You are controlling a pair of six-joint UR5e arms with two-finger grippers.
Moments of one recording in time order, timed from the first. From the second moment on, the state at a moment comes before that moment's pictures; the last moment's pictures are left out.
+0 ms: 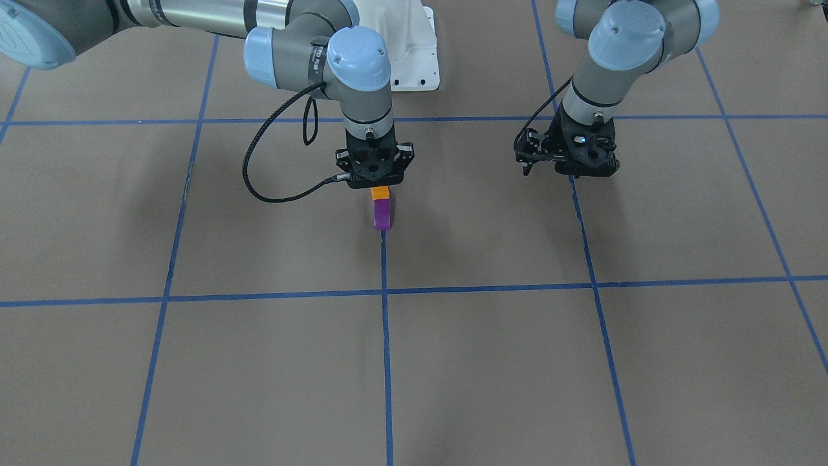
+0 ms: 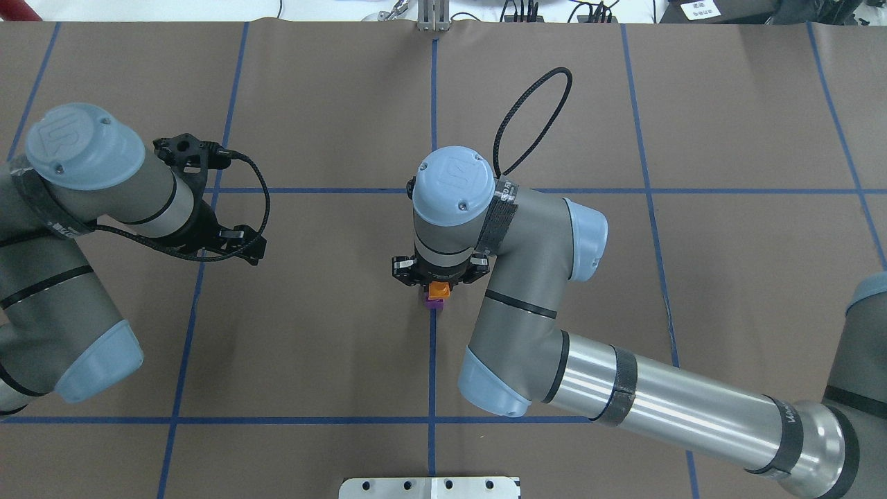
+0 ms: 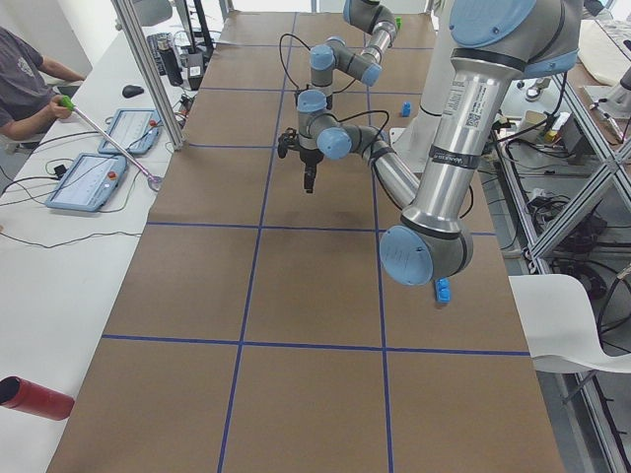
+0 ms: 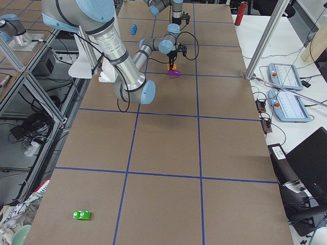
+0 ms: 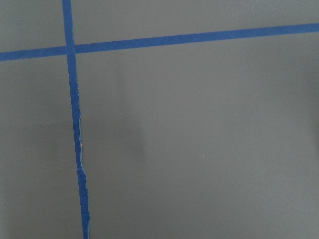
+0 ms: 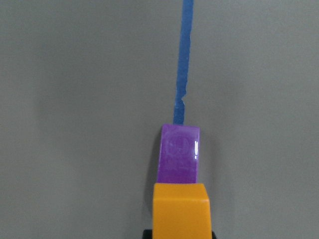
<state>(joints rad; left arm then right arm) -0.71 -1.88 -1.96 -1.56 -2.02 -0.95 0.46 -0.76 1.55 -1.60 1.92 1.18</state>
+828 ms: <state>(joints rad) -0.71 -1.88 -1.96 -1.56 -2.02 -0.96 0.46 -0.75 1.53 -1.59 1.91 1.18</state>
